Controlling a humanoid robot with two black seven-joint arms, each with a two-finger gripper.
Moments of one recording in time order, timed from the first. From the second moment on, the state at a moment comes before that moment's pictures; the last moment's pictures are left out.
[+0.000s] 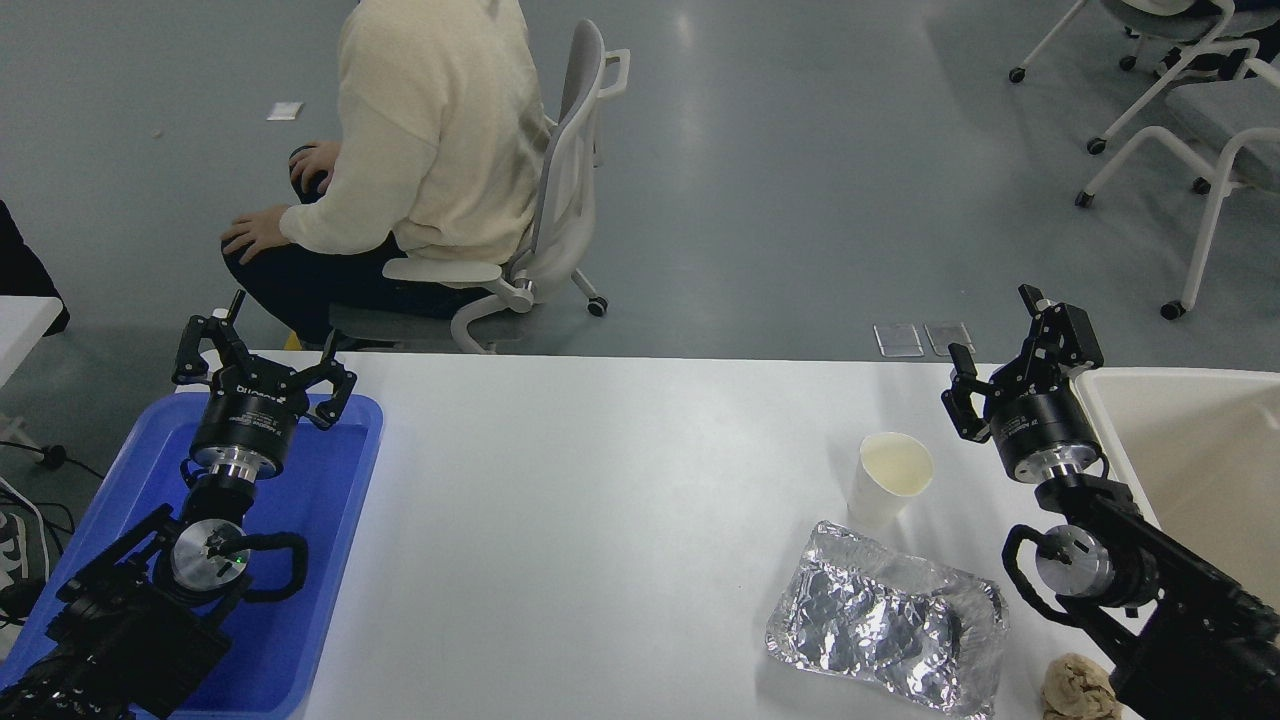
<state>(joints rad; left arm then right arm) -0.52 0.25 -1.00 -0.52 -0.07 -0.60 -0.40 0.42 -0.35 0.81 0.87 -0.24 0.06 0.55</state>
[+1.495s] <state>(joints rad) -0.52 0.25 -1.00 -0.52 -0.07 -0.59 -0.40 0.54 -0.55 0.43 0.89 -0.23 0.05 0.55</state>
